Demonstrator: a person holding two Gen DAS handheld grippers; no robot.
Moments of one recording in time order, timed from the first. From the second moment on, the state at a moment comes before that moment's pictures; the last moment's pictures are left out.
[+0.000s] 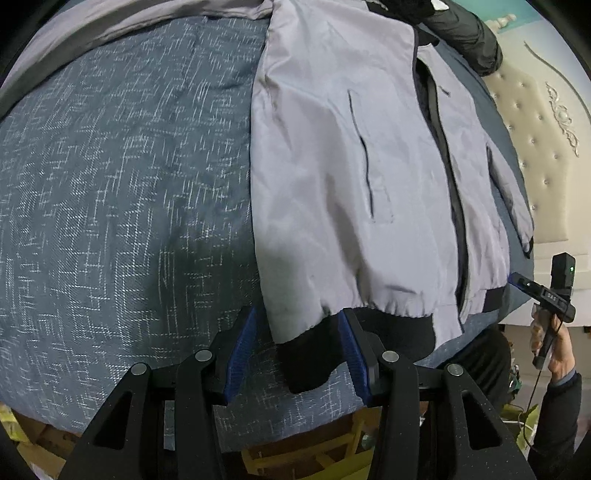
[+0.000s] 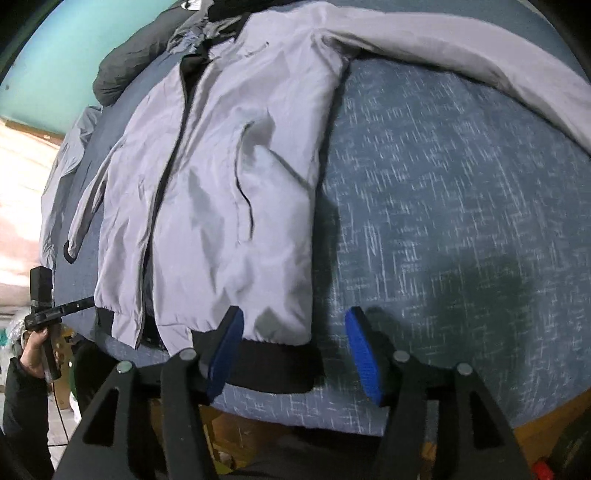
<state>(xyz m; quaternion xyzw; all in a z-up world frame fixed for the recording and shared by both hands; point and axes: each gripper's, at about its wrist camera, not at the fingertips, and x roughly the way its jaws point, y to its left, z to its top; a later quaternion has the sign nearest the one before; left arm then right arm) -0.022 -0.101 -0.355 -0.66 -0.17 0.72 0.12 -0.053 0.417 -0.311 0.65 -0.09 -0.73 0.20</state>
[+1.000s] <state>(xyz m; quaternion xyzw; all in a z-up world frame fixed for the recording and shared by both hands) 0.003 -0.124 -0.329 -0.63 -0.15 0.75 0.12 -0.057 0.386 -0.325 0.63 -0.05 -0.74 0.22</state>
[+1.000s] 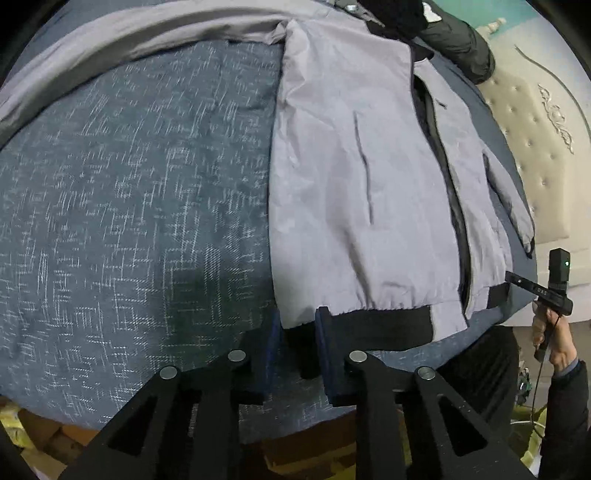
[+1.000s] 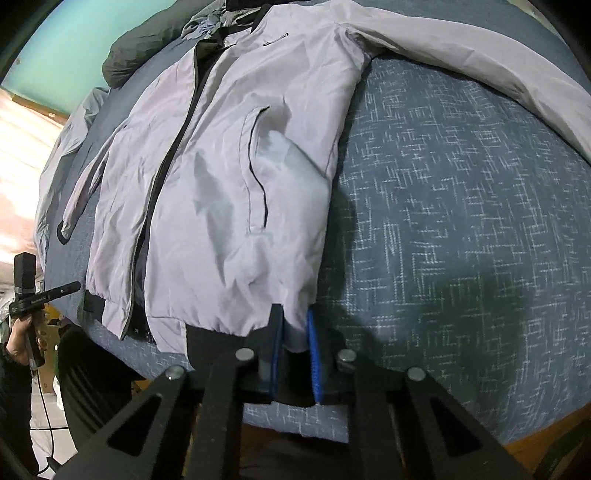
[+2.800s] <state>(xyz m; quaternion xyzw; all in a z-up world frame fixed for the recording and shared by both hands) -0.009 -0.089 -0.321 -0.64 -0.09 0.74 0.17 -0.051 0.415 -0.302 0.62 -0.02 -0.75 0.24</state>
